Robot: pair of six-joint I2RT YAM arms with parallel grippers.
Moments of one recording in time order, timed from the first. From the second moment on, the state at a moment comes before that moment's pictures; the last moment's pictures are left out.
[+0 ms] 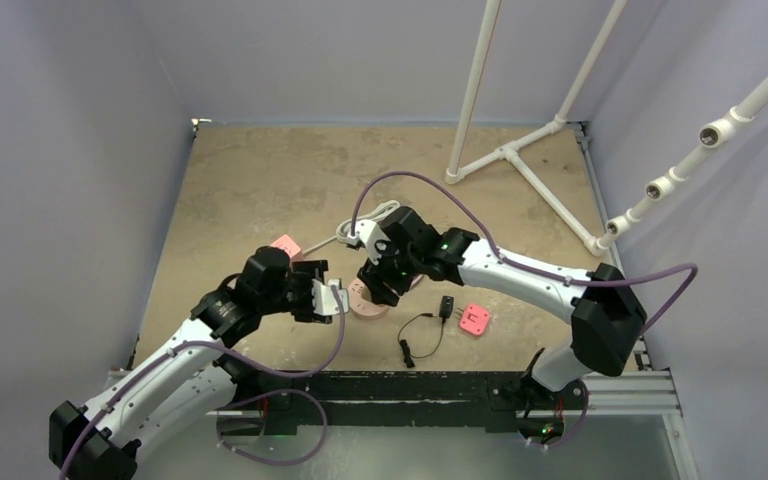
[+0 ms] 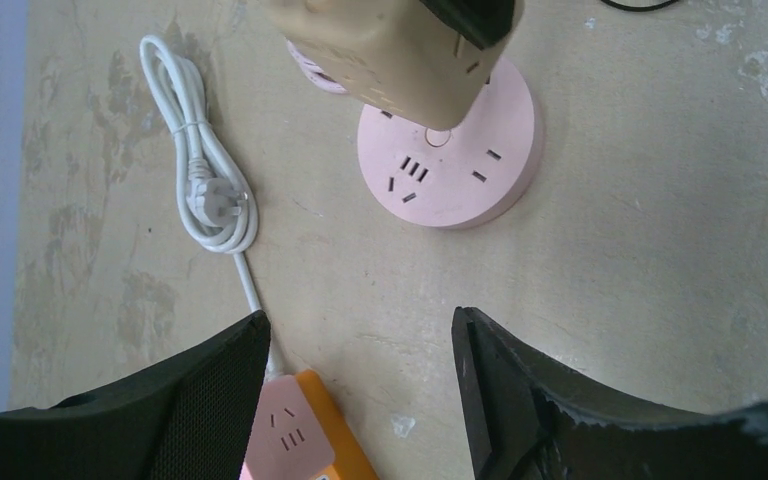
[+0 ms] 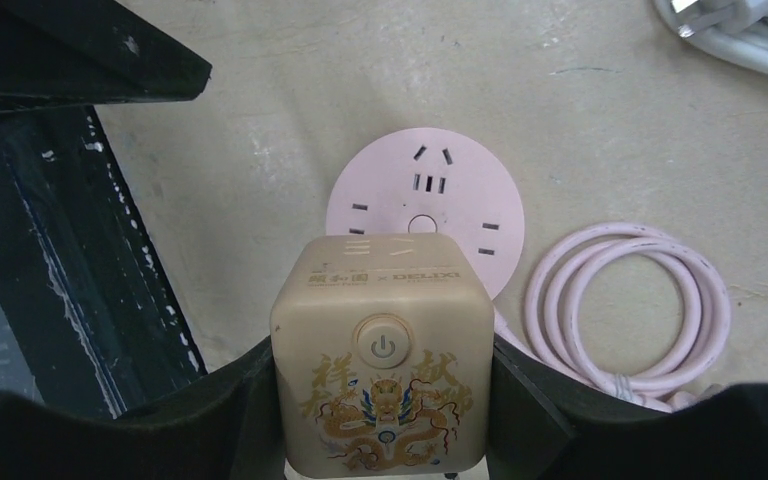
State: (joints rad) left arm -0.62 0.75 0.55 -0.48 0.34 0.88; right arm 0.92 1.51 1.13 -0.50 -0.23 -0.12
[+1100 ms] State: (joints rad) left arm -0.62 0.75 0.54 -0.40 0.33 0.88; right arm 0.92 1.76 1.35 -0.67 -0.04 0.26
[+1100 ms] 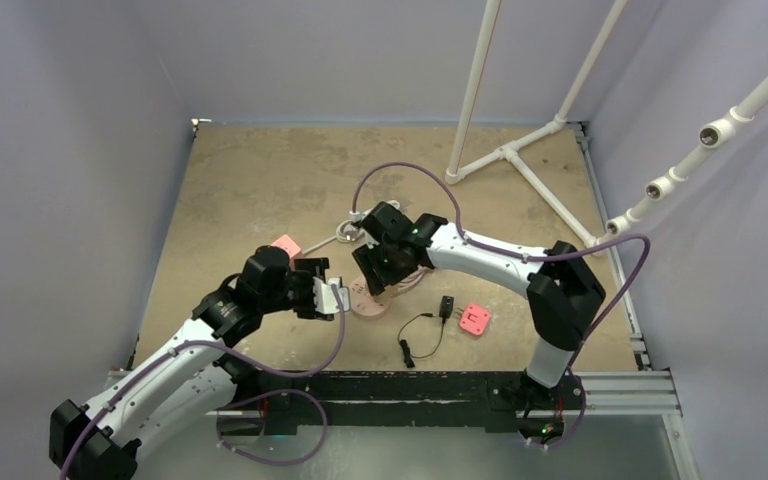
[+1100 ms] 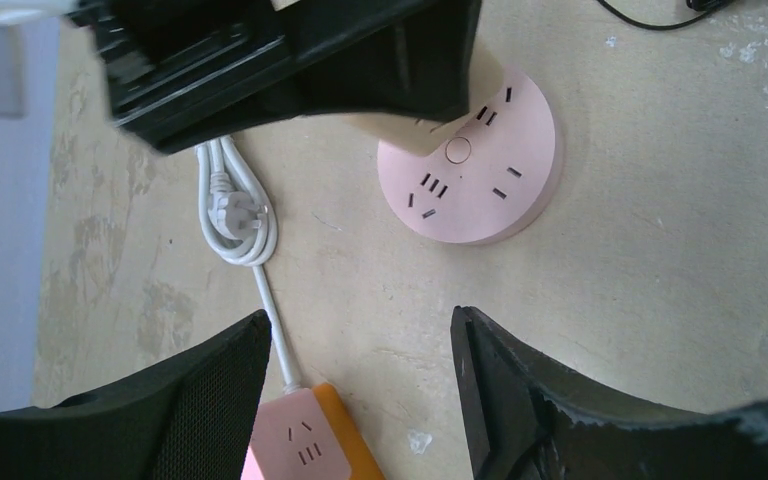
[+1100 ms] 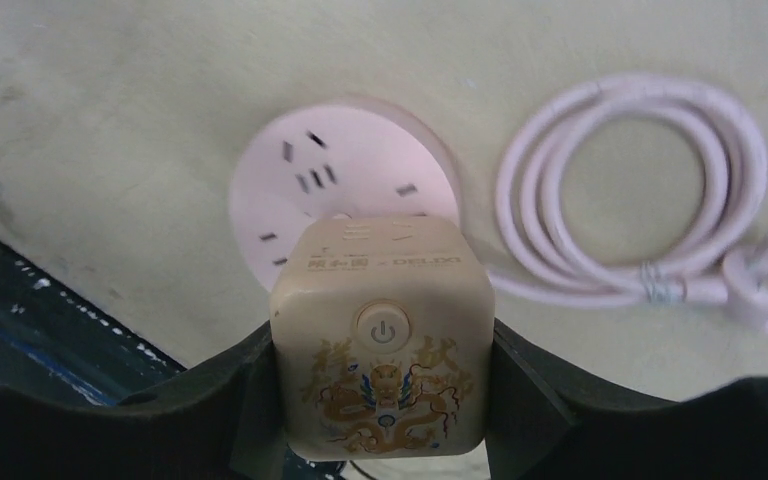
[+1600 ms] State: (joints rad) left arm -0.62 0.73 0.54 -0.41 0.36 0.89; right arm 0.82 1.68 1.27 -0.71 0.19 0.55
